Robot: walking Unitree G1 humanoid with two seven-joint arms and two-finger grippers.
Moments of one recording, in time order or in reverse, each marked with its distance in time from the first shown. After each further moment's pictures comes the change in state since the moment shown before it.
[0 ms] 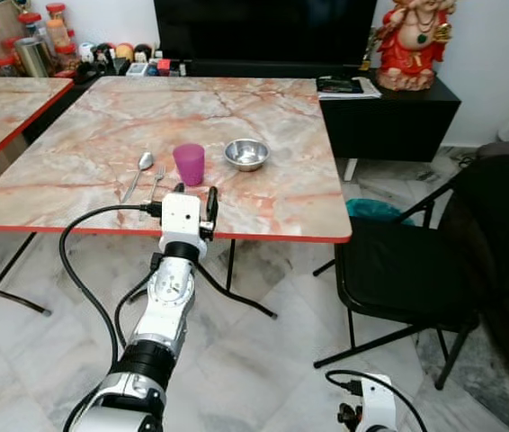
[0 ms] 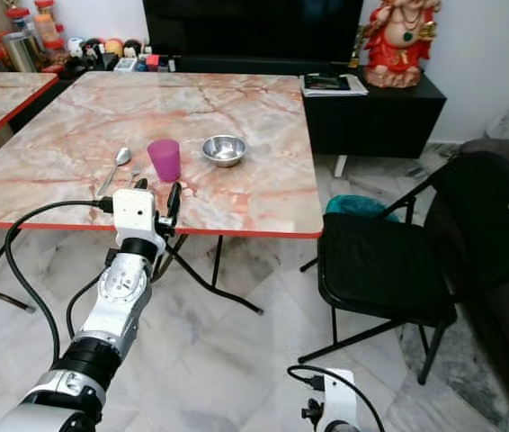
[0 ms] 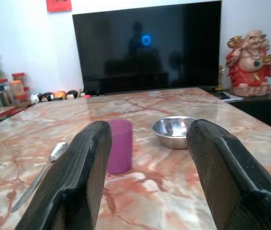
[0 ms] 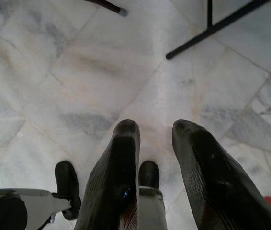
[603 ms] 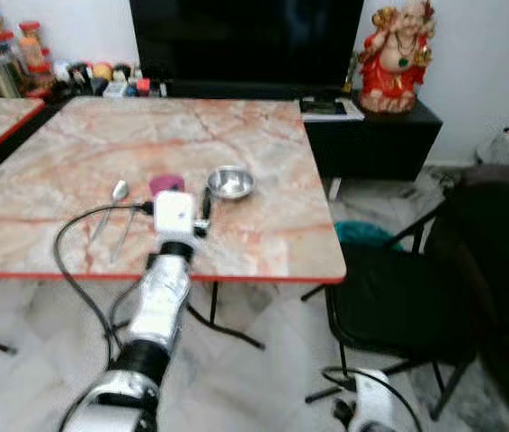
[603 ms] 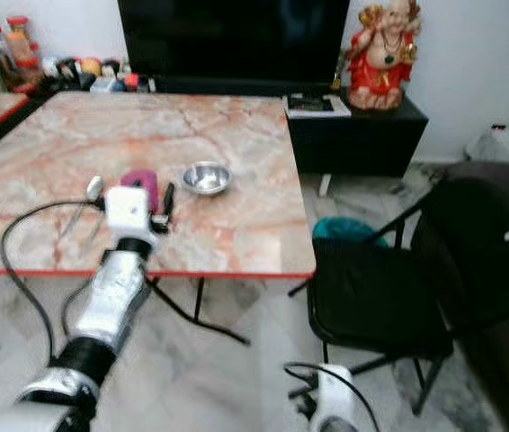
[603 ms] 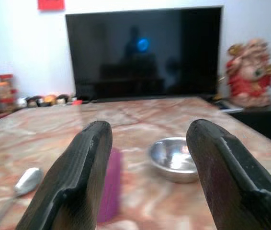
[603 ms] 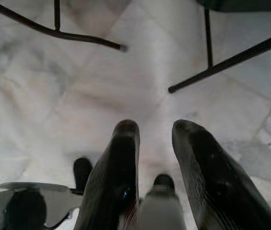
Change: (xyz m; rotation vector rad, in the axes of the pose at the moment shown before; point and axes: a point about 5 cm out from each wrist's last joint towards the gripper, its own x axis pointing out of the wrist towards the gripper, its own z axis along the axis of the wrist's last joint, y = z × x) left arm 0.003 0.014 0.000 -0.003 0.016 0.042; right arm 0.002 0.013 0.003 0.003 -0.014 0.033
